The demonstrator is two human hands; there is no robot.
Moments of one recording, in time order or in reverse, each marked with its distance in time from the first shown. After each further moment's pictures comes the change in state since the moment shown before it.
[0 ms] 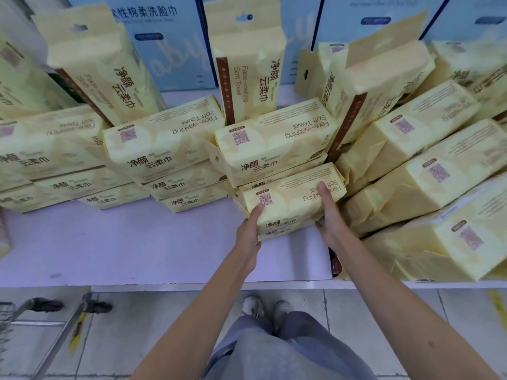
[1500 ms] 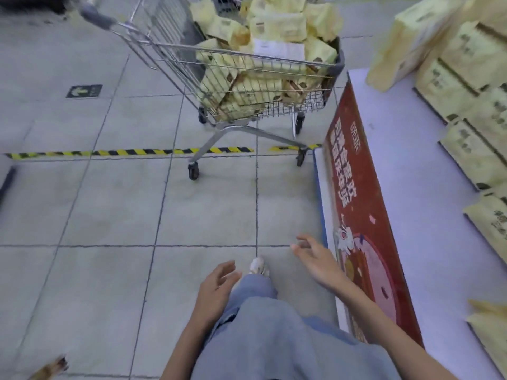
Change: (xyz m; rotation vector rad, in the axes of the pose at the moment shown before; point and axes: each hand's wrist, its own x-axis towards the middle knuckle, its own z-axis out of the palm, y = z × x) left_hand -0.284 -0.355 -0.117 -0.482 1.243 0.120; right_hand -0.241 0.241 0.095 -1.654 -1.585 -0.305
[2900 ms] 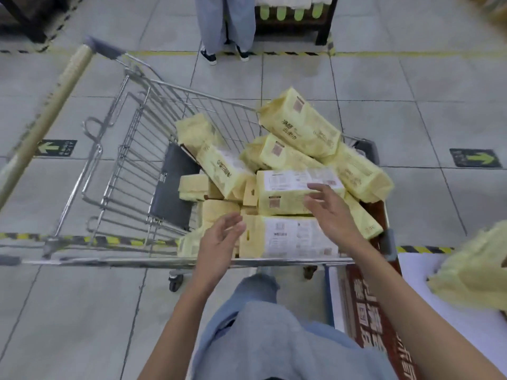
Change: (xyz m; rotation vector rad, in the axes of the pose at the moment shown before) left_hand 0.534 0.455 -0.089 -0.251 0.061 0.220; right_hand 0.551 -0.379 -0.238 0.152 0.157 -0.268
